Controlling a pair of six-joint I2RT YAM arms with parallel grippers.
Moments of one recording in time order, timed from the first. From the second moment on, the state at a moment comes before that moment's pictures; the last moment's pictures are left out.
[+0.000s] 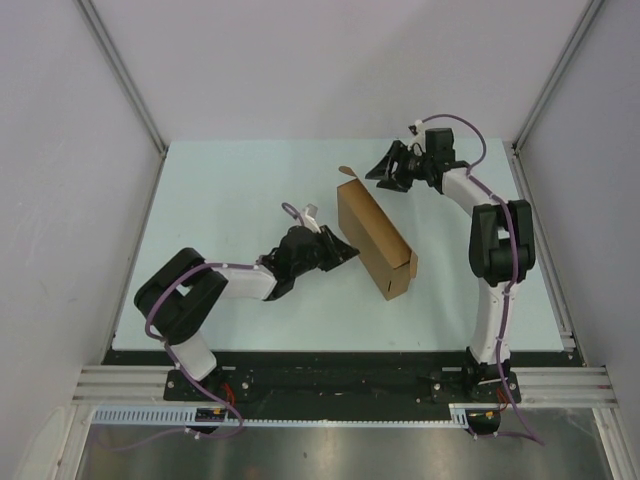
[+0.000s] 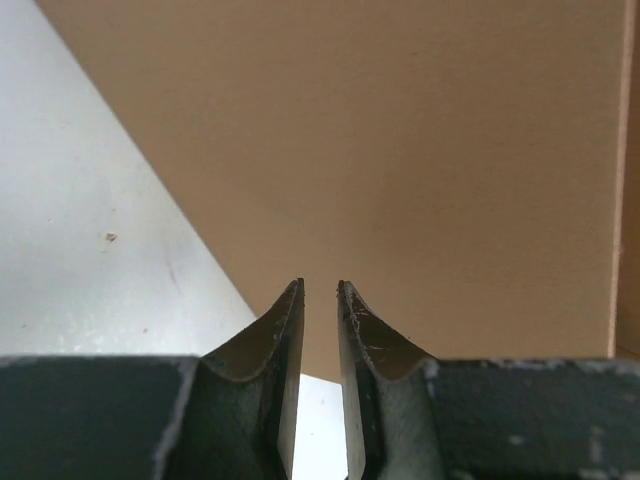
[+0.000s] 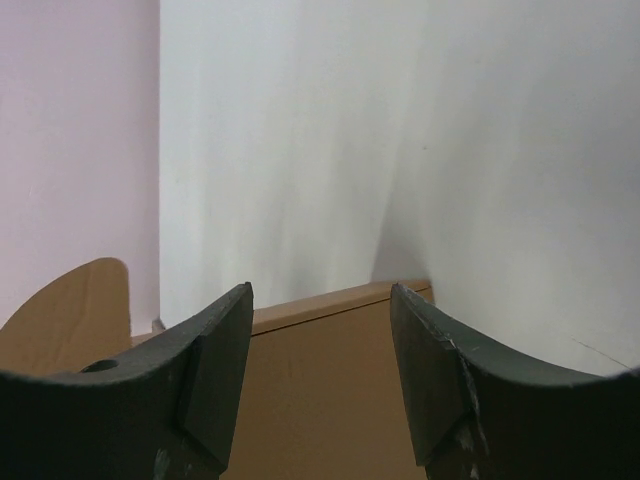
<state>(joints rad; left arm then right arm) -0.73 1.70 0.71 0.63 0.10 -1.07 0.16 2.11 1.64 -0.16 -0.71 0.62</state>
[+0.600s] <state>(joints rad) -0.79 1.69 0.70 0.65 0.07 -1.08 0.25 2.20 1.66 -0.22 -0.93 0.60</state>
